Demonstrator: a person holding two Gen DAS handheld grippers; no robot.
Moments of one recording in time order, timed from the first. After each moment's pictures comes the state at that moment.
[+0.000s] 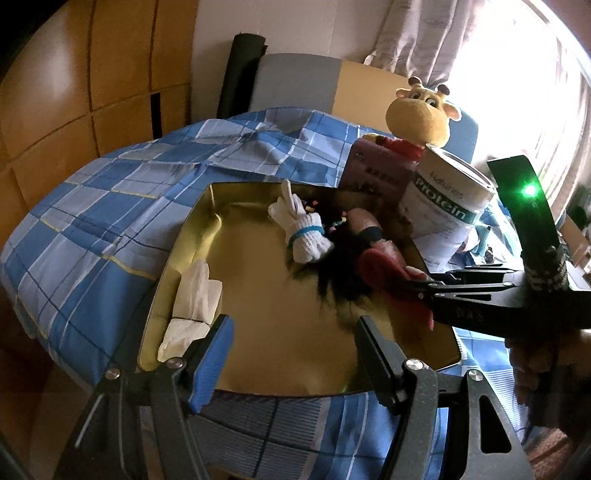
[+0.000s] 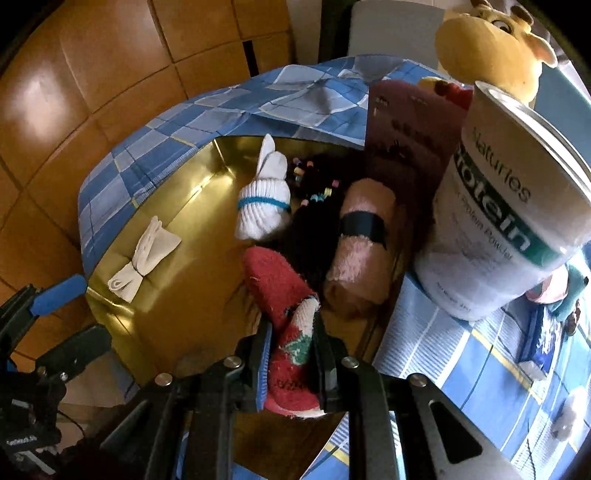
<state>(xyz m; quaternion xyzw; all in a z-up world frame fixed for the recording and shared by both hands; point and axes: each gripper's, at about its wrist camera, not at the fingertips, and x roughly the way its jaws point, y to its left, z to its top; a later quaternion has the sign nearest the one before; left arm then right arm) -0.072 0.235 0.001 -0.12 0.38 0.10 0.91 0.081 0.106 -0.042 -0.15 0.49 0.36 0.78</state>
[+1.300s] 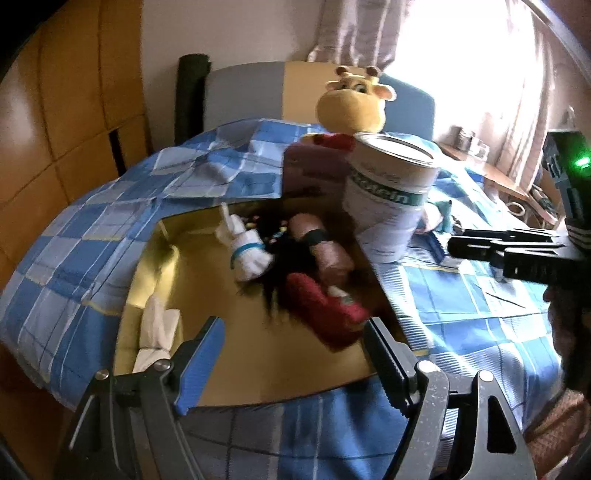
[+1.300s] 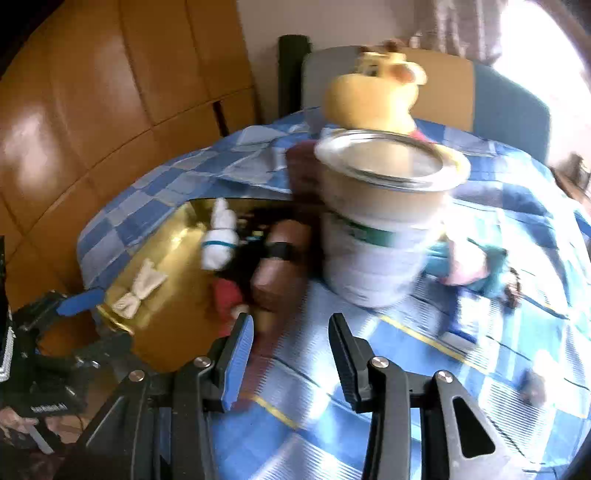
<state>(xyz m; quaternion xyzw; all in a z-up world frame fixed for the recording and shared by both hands) -0.057 0.175 0.025 -0.03 0.38 0.04 0.93 0.069 -0.015 0.017 -0.09 0.41 0.30 0.86</state>
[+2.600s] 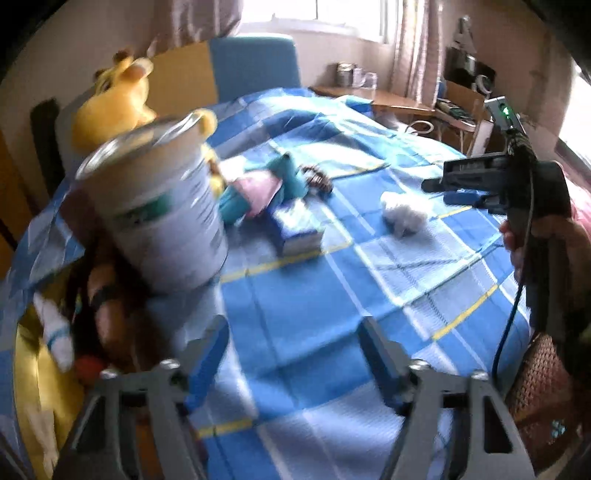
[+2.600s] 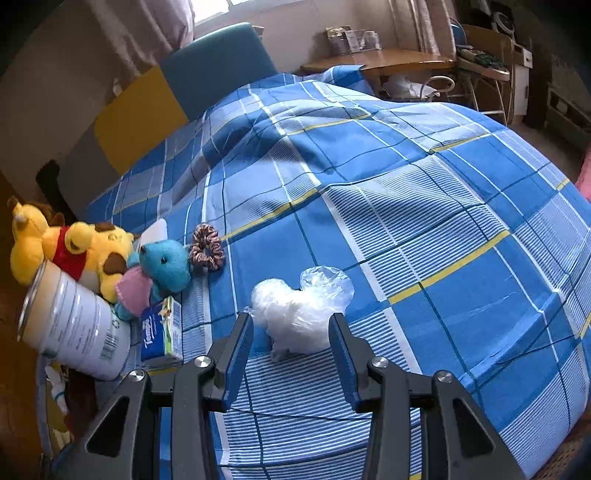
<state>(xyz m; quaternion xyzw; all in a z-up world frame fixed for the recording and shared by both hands) 0.040 -0.020 0.001 0.09 0.42 -0.15 0.89 0.132 -0.297 -0.033 0.21 0.44 -0.03 0.87</state>
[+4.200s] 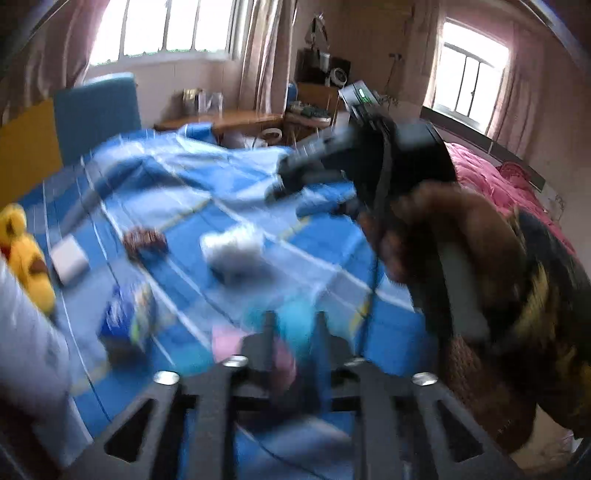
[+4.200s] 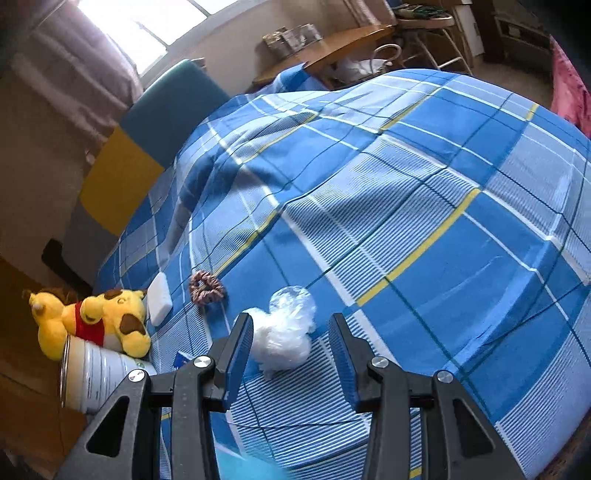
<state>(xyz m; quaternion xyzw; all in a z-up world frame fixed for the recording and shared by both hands) 0.036 -0.111 -0.008 0.11 0.37 -0.42 0.82 0.116 -0.353 -0.037 0.34 0.40 -0.07 0.85</state>
